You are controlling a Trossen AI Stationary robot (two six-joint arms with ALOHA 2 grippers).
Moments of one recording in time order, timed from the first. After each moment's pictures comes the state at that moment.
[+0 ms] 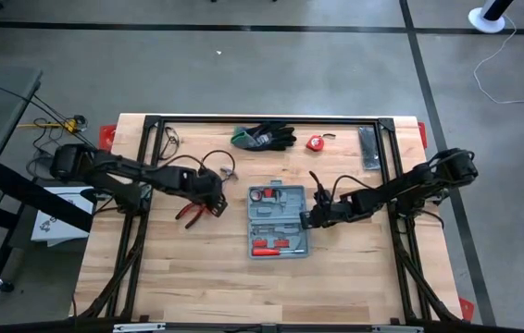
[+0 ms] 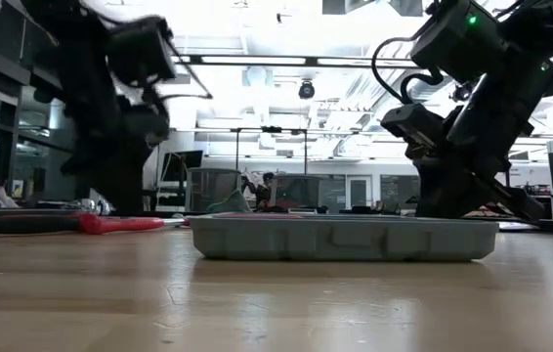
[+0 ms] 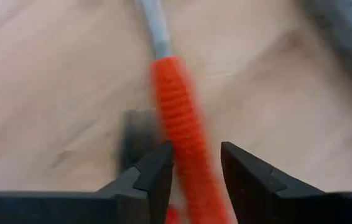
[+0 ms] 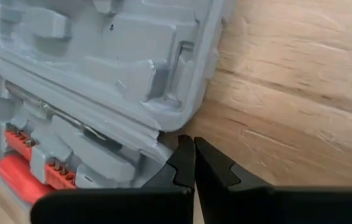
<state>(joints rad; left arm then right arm) 0.04 1.37 0.61 -0.45 -0.13 -0.85 0.21 1.54 0.58 -0.05 0.14 1.46</state>
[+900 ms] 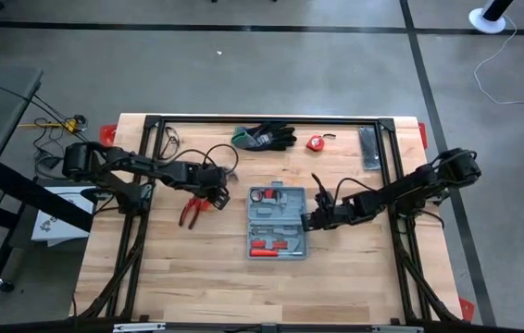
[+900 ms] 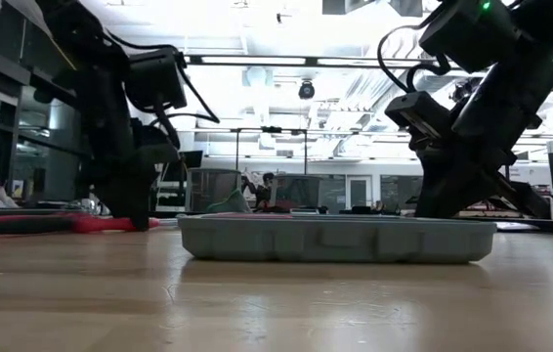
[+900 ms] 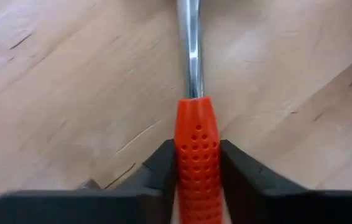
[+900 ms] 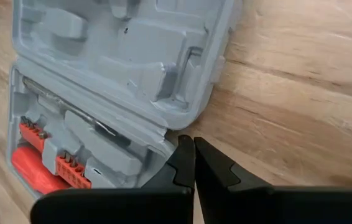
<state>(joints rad) 0.13 1.52 0.61 -0.40 -0.12 -0.76 0.26 1.52 0.58 -0.04 0.18 1.49</state>
